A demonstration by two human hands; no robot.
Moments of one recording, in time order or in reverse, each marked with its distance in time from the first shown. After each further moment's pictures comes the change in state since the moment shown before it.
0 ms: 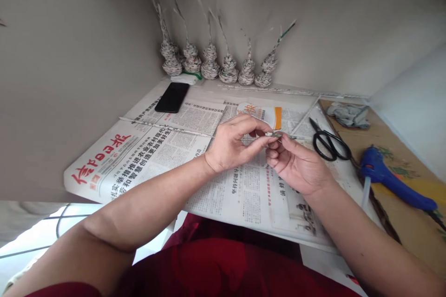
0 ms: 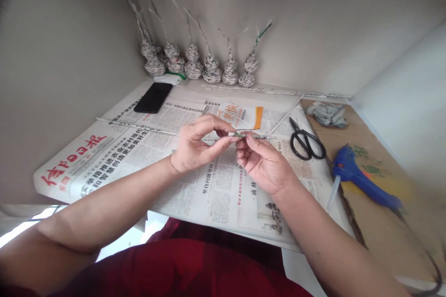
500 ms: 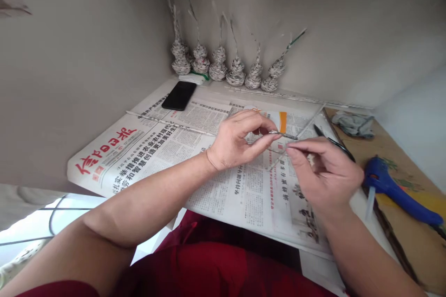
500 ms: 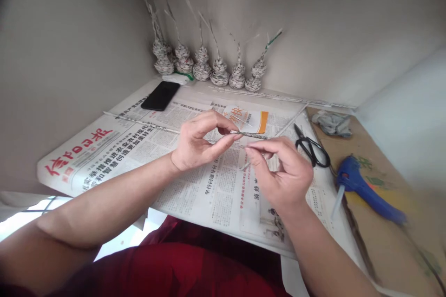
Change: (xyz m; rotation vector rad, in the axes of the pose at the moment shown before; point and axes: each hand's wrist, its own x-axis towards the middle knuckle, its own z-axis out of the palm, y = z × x) left_hand 0.004 0.000 -0.006 0.041 0.108 0.115; right_hand -0.022 0.001 0.004 -0.989 0.241 -1.034
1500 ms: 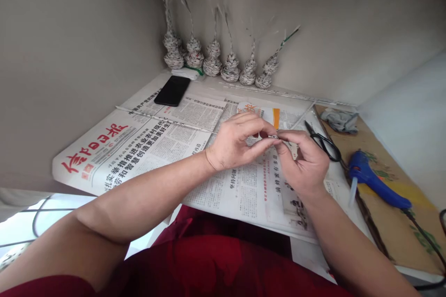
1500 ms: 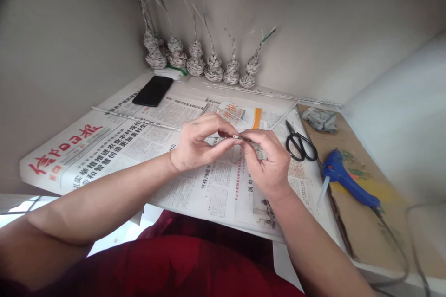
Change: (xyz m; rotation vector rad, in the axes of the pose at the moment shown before) left_hand -0.005 0.004 0.004 -0.041 -0.074 0.026; right_hand 0.003 0.014 0.007 -0.077 -0.057 -0.213
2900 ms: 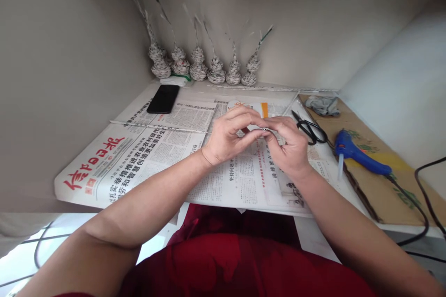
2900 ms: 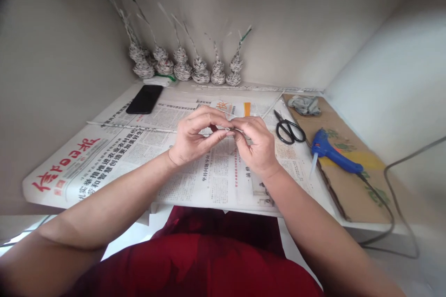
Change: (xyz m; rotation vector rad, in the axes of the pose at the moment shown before) left_hand 0.001 0.001 0.002 -0.131 -0.012 0.029; right_hand 0.001 0.001 0.003 -0.145 -0.023 -0.103
